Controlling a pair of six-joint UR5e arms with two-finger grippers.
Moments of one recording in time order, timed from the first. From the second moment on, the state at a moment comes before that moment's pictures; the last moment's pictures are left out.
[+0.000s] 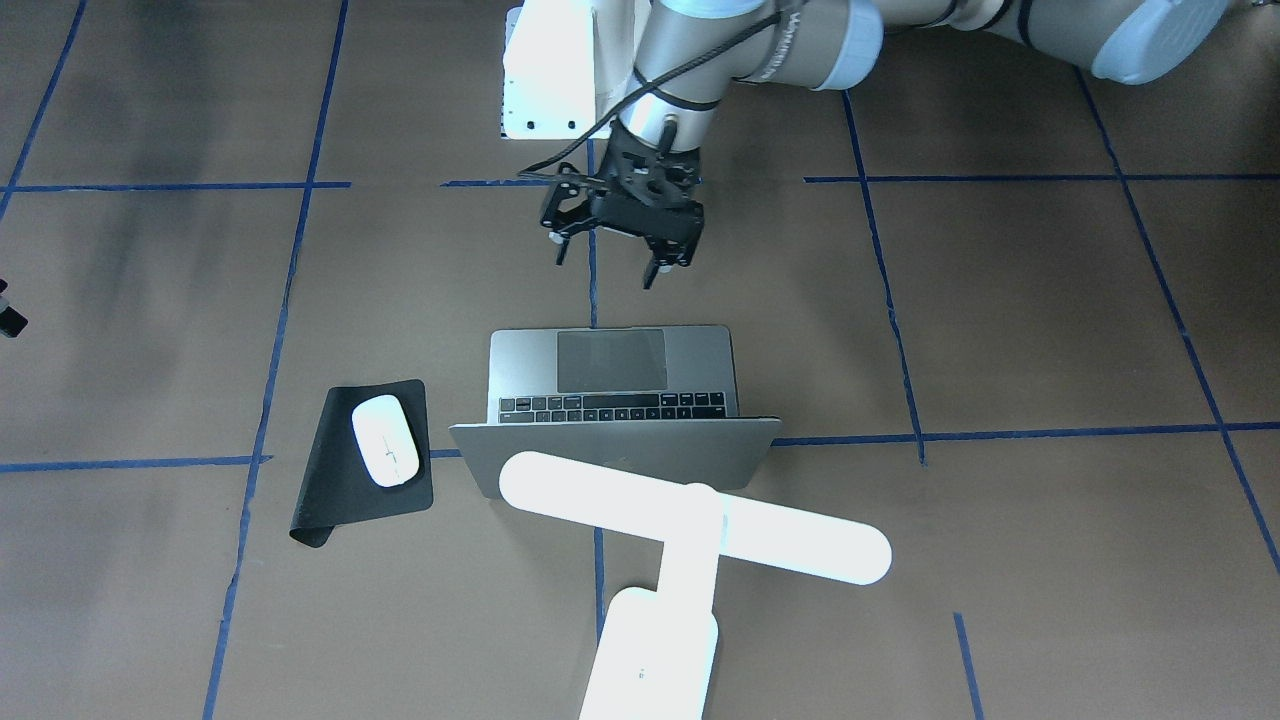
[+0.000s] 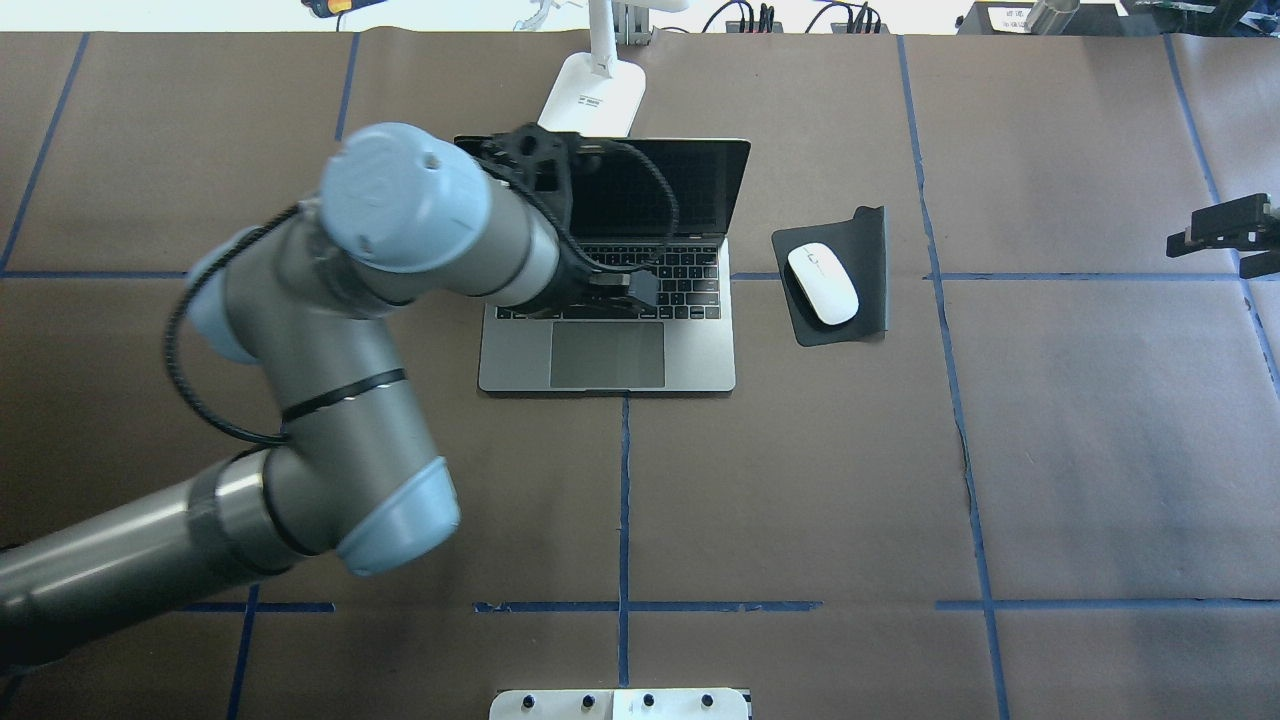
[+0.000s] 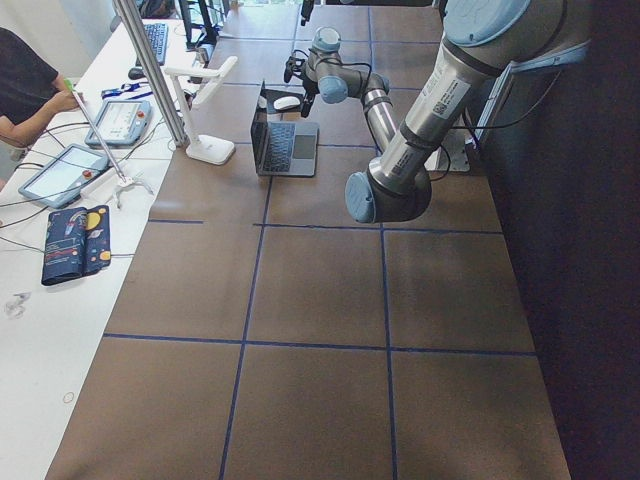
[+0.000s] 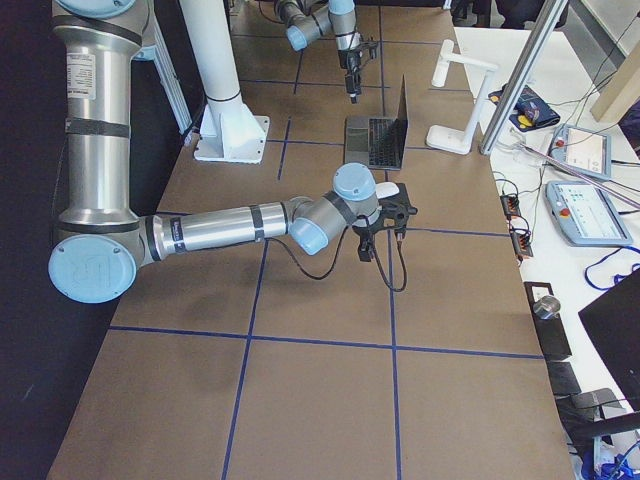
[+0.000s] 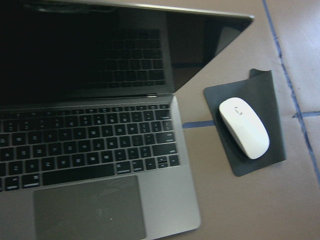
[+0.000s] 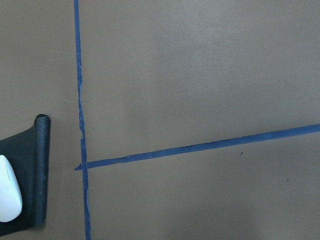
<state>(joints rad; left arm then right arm) -0.60 -2.26 -1.80 -1.76 -1.85 -1.11 1.25 -1.63 1.78 -1.00 2.32 0.89</state>
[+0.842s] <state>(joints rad) -0.88 -1.78 -2.04 -1.75 -2.11 -0.73 1.33 -1.69 1.78 -1.17 2.34 0.52</state>
